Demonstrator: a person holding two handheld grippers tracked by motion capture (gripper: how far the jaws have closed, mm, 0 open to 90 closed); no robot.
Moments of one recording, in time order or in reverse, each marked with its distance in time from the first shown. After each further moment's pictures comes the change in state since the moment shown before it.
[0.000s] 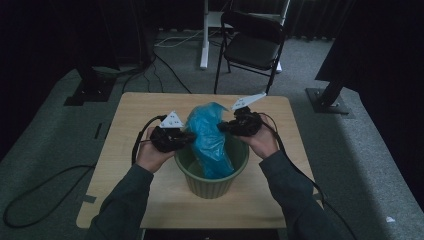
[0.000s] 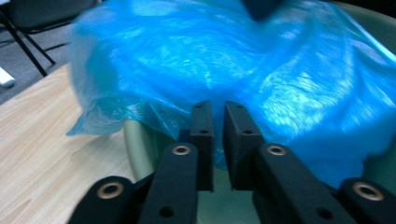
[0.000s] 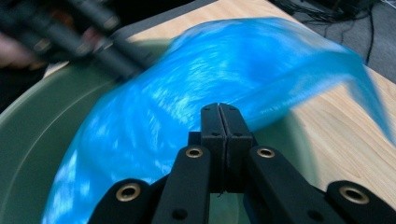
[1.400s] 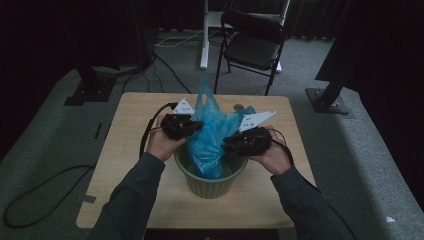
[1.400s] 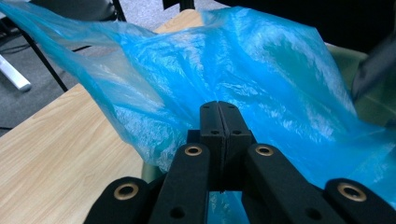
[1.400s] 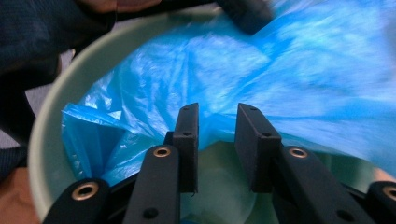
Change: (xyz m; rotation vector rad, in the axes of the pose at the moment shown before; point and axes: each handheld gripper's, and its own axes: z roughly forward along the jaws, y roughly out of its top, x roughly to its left) left arm -0.001 0.039 0.015 0.012 0.026 0.012; right arm 0.030 -0.030 -0.029 -0.018 0.061 -0.135
